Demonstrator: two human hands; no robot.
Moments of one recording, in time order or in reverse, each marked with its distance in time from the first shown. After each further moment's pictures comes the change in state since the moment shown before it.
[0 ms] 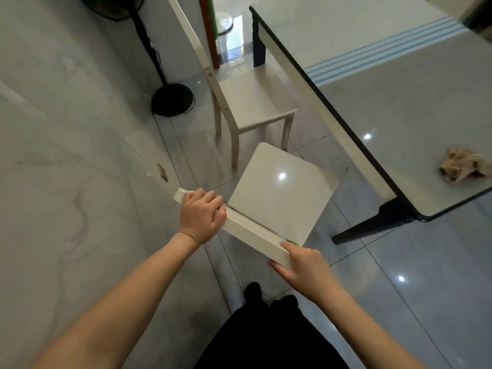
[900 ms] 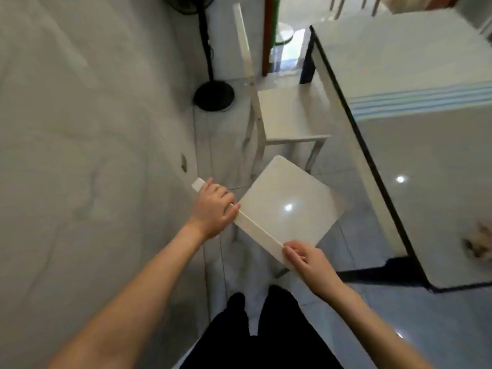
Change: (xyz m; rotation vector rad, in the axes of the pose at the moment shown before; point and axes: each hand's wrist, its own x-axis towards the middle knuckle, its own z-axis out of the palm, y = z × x) left_hand 0.038 0.022 0.003 -0.069 -0.066 -0.209; right_hand 0.067 0.057 -0.053 0.450 -0.253 0.028
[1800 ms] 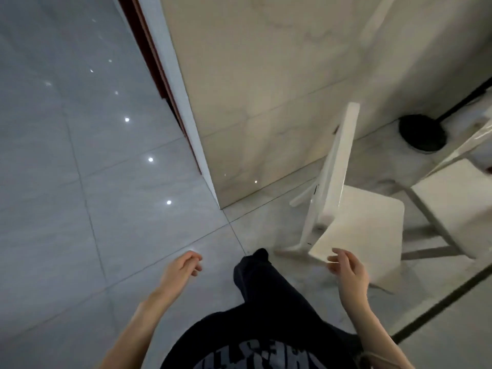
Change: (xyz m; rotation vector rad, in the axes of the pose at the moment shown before) left_hand -0.356 0.423 0.142 -1.121 0.625 -1.762; right_hand -0.021 0.145 -0.094 0.064 -0.325 -0.171
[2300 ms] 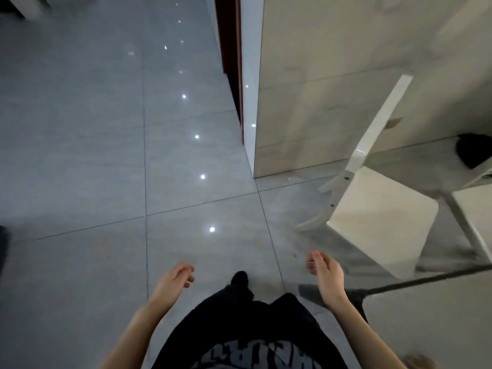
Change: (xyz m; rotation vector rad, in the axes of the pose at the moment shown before) left_hand -0.228 -0.192 0.051 -0.127 0.204 -0.192; right_hand -0.145 0.096 -0.043 -0.194 -0.448 -0.031
